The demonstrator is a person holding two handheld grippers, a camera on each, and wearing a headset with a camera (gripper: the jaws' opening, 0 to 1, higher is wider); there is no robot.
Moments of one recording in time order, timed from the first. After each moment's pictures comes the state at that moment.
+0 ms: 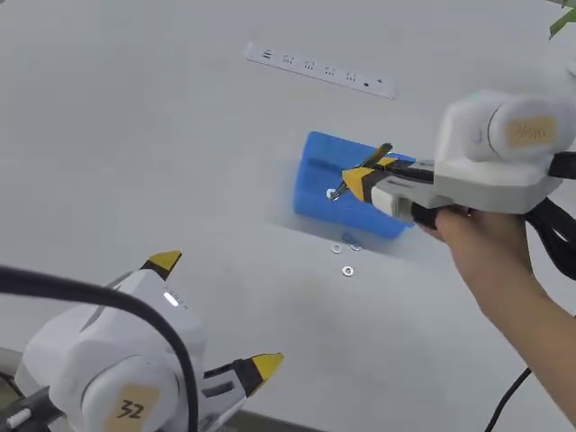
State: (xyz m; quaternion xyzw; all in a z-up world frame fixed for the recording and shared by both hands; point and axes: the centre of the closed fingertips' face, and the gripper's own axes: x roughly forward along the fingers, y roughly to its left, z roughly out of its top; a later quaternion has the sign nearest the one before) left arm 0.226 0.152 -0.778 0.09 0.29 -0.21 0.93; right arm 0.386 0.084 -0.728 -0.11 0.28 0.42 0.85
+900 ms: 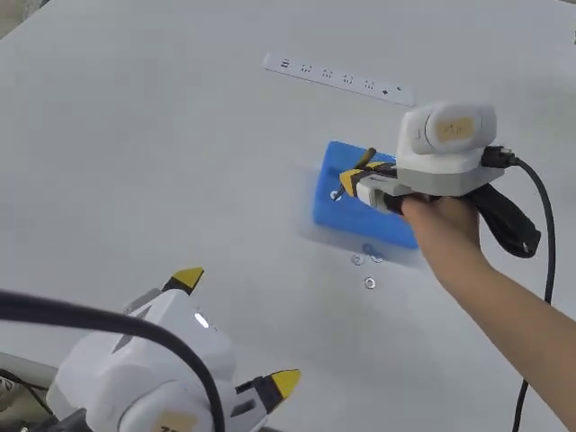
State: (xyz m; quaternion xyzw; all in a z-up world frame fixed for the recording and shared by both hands) left arm 0.225 0.153 -0.782 0.10 0.30 -0.21 0.92; right arm 0.429 0.107 -0.784 -0.11 0.32 0.39 0.85
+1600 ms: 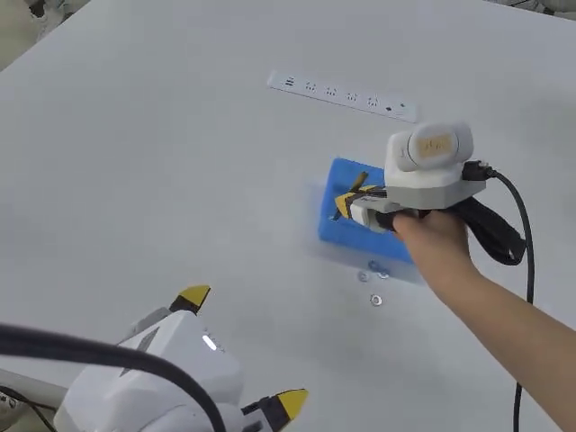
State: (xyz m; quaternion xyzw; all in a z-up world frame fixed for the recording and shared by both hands) left arm 0.224 0.153 -0.782 0.10 0.30 -0.21 0.92; right arm 0.430 0.113 -0.802 -0.12 0.35 0.40 0.84
